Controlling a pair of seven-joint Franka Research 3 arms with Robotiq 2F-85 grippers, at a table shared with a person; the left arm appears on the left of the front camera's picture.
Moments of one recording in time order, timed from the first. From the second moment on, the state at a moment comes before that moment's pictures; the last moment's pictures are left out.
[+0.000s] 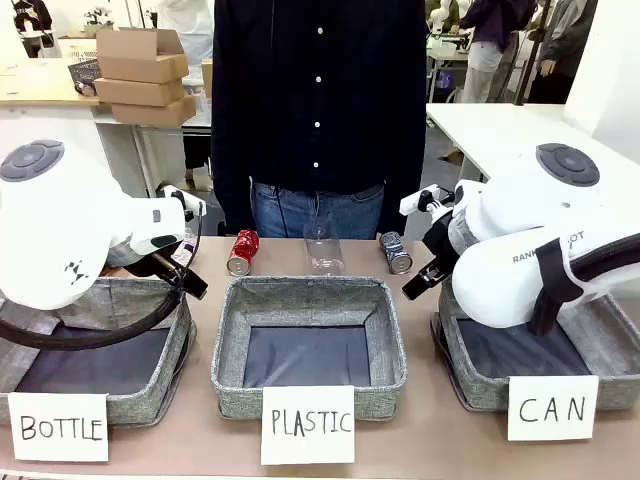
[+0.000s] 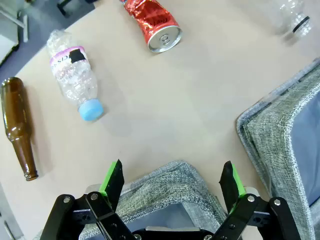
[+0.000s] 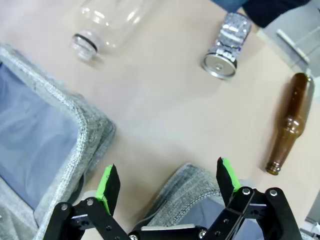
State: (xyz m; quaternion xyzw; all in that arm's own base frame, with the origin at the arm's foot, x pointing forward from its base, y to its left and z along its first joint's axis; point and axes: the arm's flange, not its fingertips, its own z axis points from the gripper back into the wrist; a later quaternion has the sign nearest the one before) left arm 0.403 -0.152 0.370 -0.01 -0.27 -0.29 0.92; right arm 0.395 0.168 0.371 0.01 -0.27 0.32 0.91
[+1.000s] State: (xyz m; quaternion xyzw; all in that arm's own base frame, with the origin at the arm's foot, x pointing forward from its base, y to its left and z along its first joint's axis) left arm 0.403 -0.152 0.370 -0.01 -0.27 -0.29 0.92; right arm 0.395 0.168 0.371 0.01 -0.27 0.32 0.91
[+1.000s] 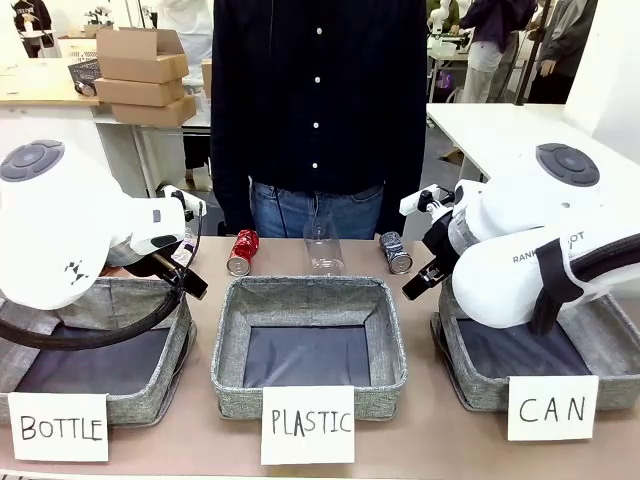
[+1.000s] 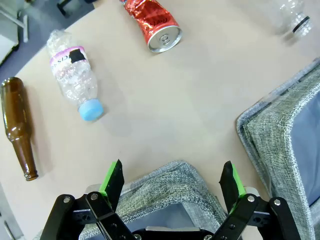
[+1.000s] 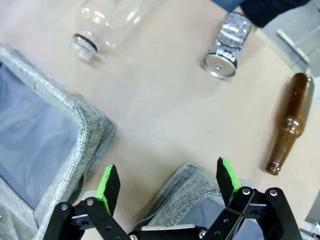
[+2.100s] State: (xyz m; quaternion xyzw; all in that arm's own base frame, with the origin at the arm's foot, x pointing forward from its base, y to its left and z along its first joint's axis) left arm 0.282 -0.150 0.560 -0.16 -0.28 -0.28 0.91; right arm 0.284 0.132 0.549 0.16 -0.25 0.21 0.93
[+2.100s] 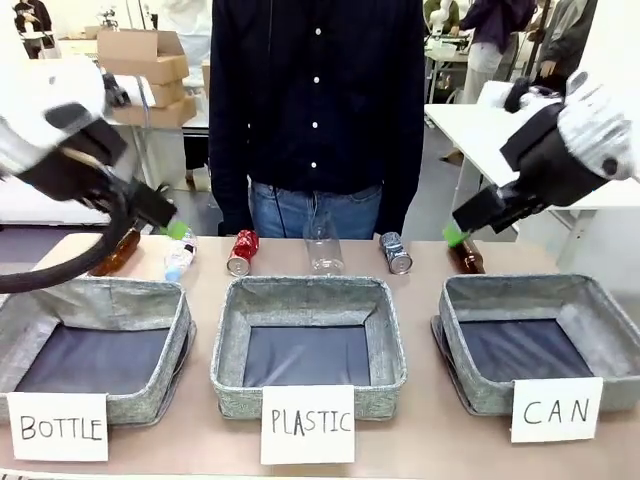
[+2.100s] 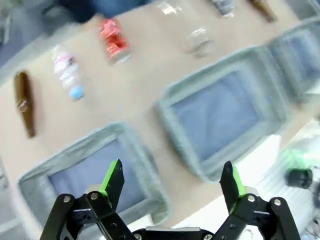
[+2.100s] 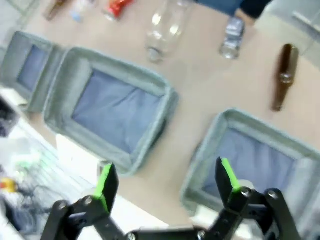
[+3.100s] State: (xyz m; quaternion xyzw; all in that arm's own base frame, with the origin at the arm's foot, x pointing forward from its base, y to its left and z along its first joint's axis) left arm 0.303 0.008 0.536 -0.60 -0.19 -0.16 0.76; right arm 0.283 -0.023 0.577 0.55 -0.21 -0.05 0.81
